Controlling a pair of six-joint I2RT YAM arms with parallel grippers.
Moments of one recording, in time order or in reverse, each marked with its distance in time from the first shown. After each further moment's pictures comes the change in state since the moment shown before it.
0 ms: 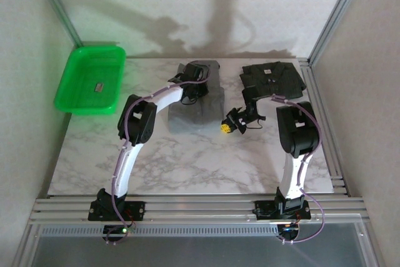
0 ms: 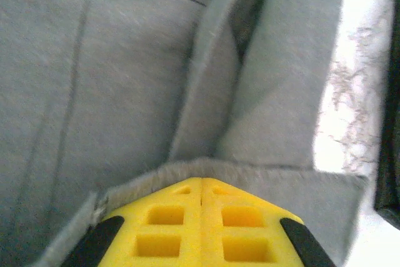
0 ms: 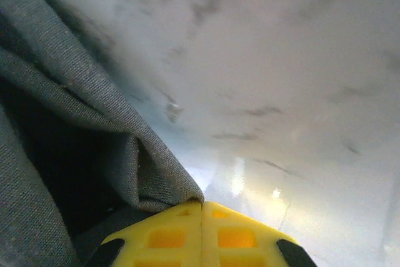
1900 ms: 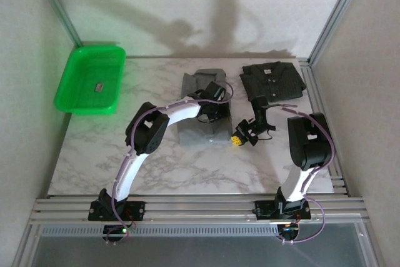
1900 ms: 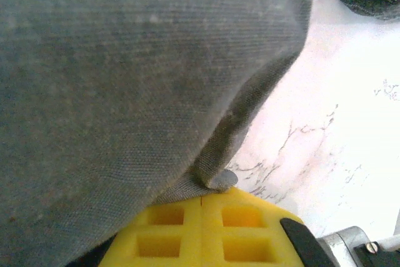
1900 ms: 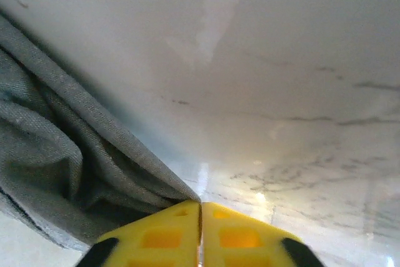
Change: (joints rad) left arm -0.209 -0.063 -0.137 0.029 0.145 -0.079; right arm -0.044 -0.186 -0.188 -0.125 0.119 -0.039
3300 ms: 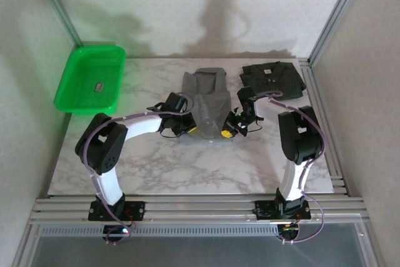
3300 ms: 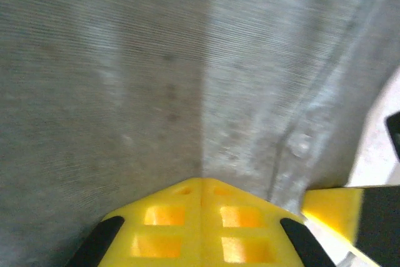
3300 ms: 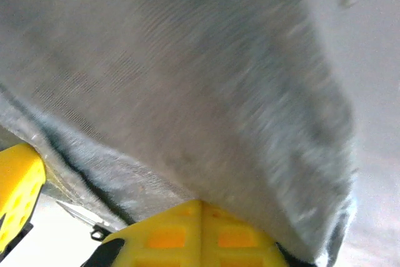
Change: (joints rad) left arm 0.153 -0.529 -0.749 0.109 0.015 -0.146; right arm 0.103 0.119 0.193 -0.019 0.024 -0.182
